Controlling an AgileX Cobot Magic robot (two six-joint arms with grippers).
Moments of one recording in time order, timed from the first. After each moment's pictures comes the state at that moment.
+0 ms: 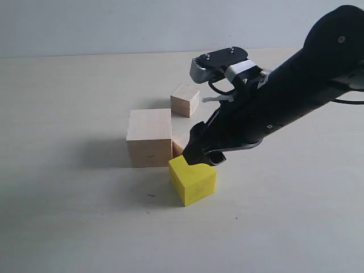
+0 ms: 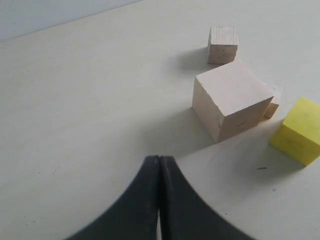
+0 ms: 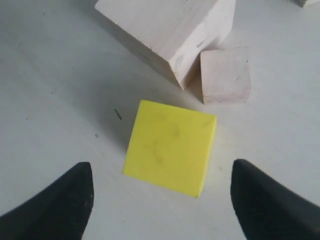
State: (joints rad) left arm -0.48 0.73 -0.57 0.12 0.55 -0.08; right arm 0.58 1.57 -0.89 0.57 0.56 -0.52
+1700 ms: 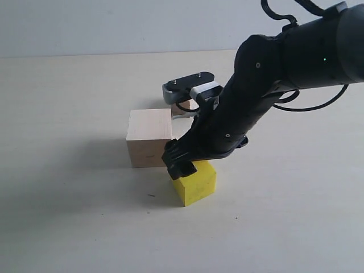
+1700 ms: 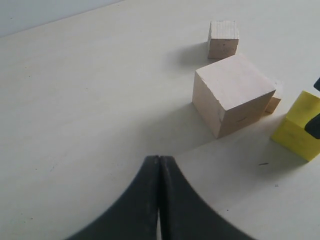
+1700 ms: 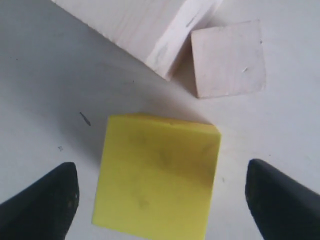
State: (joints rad) left arm -0.48 0.73 -0.54 0.12 0.52 -0.08; right arm 0.66 1.81 -1.05 0.32 0.60 -0.17
